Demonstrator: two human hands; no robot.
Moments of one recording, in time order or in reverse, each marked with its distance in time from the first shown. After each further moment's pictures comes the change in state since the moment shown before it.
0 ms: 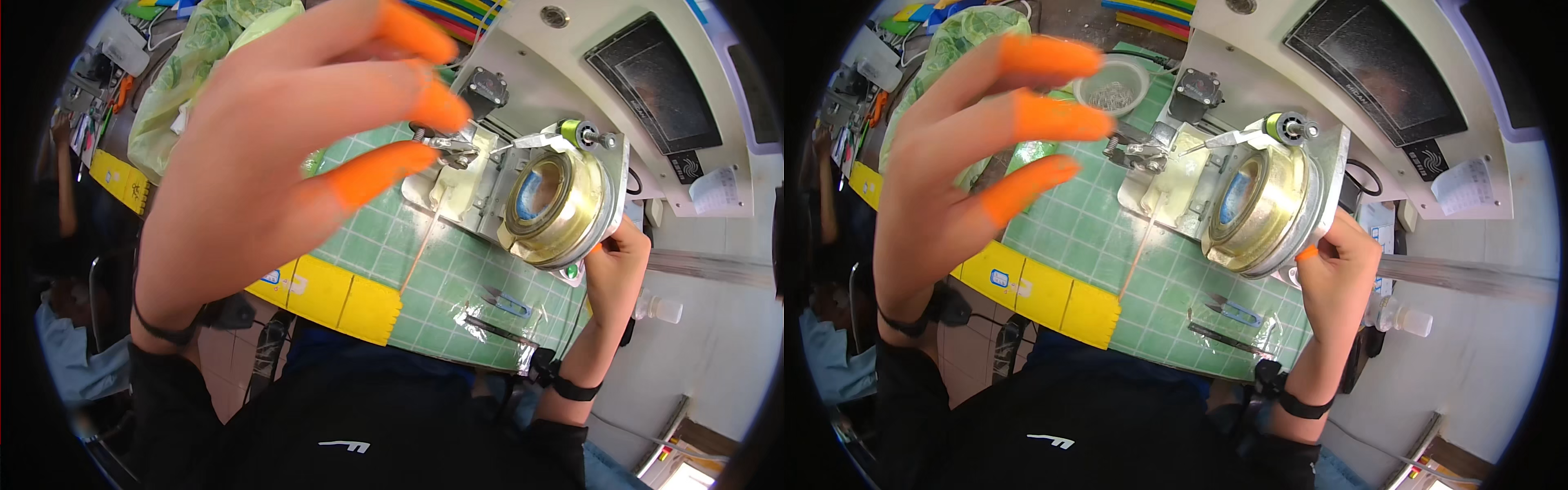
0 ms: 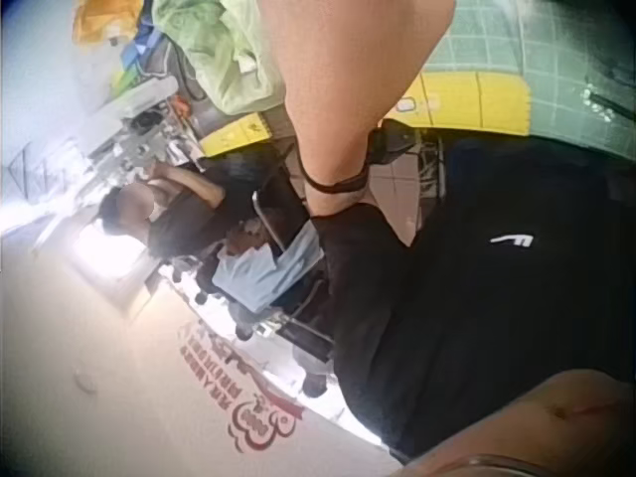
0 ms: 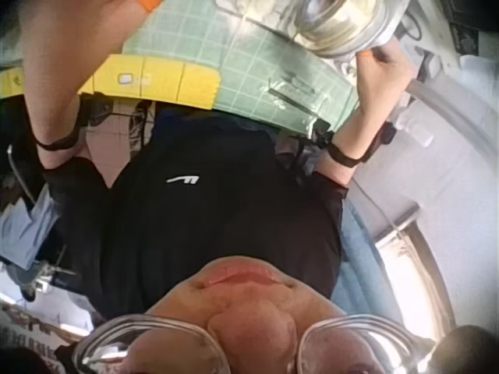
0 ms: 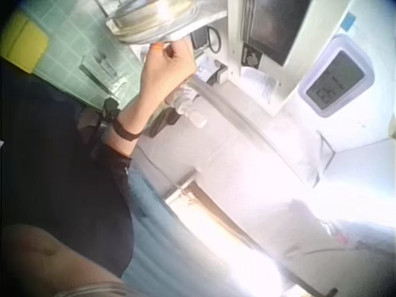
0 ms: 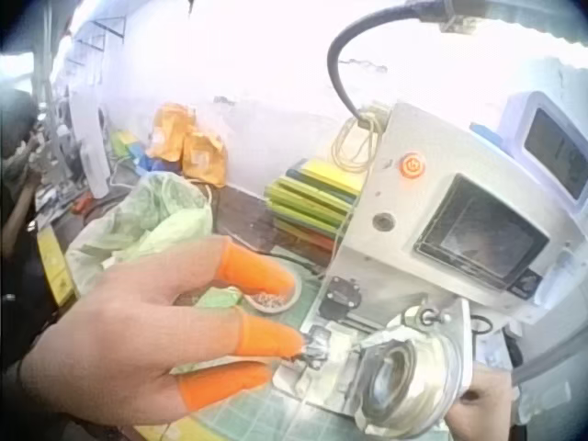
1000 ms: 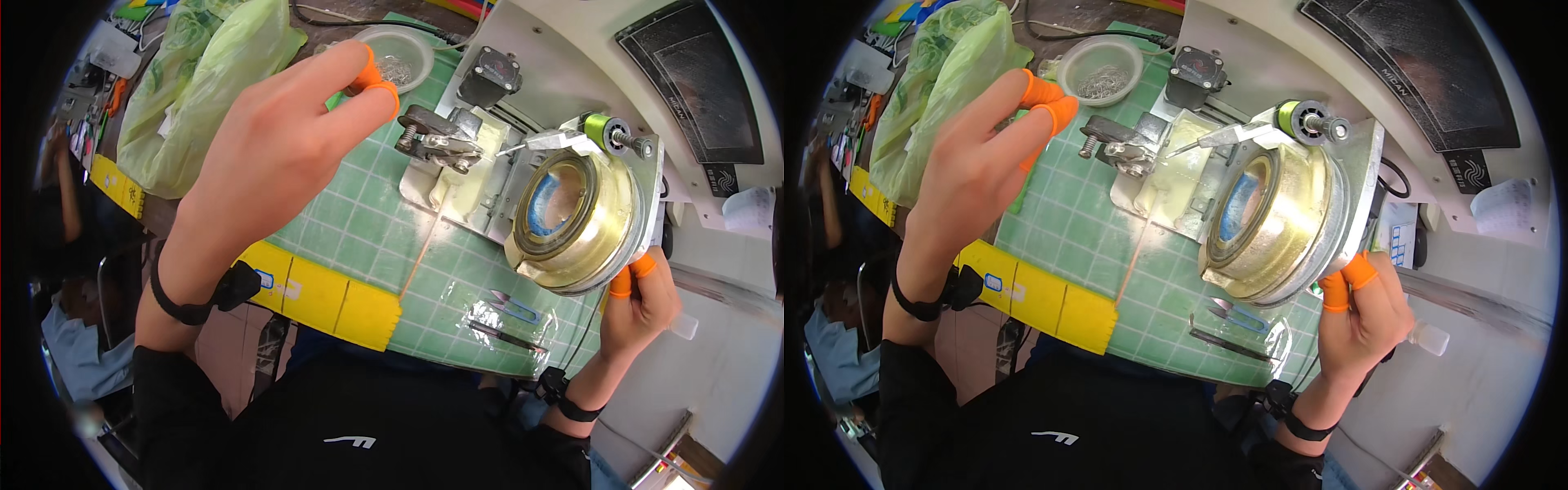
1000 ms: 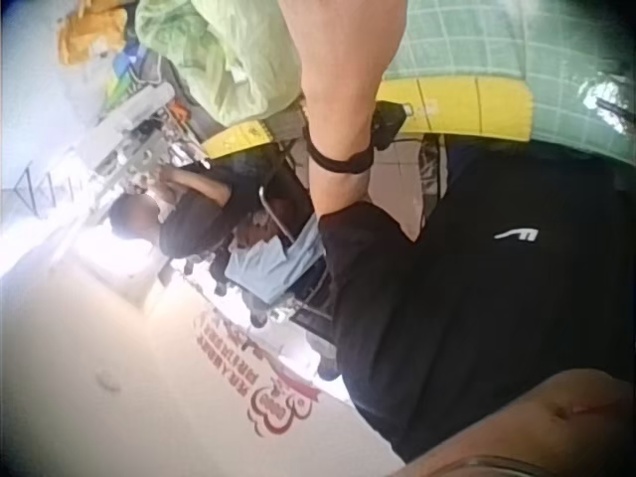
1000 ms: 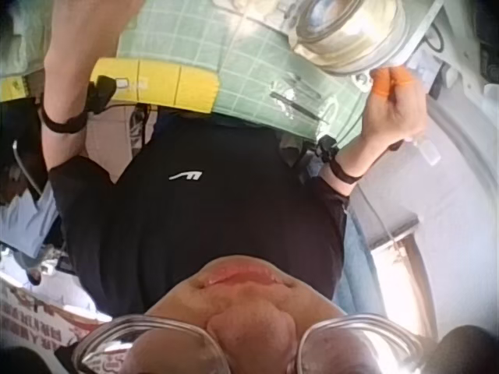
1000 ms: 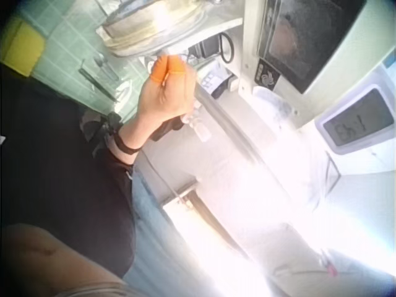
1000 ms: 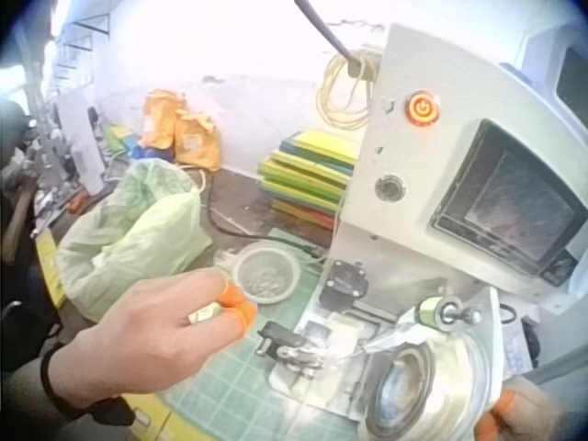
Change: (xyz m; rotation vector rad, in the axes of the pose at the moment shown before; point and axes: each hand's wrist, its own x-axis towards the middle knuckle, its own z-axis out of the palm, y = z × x) left_hand -0.021 -0.044 0.051 0.258 -0.043 0.007; right_hand -0.019 0.009 -0.007 0.026 0.232 -0.310
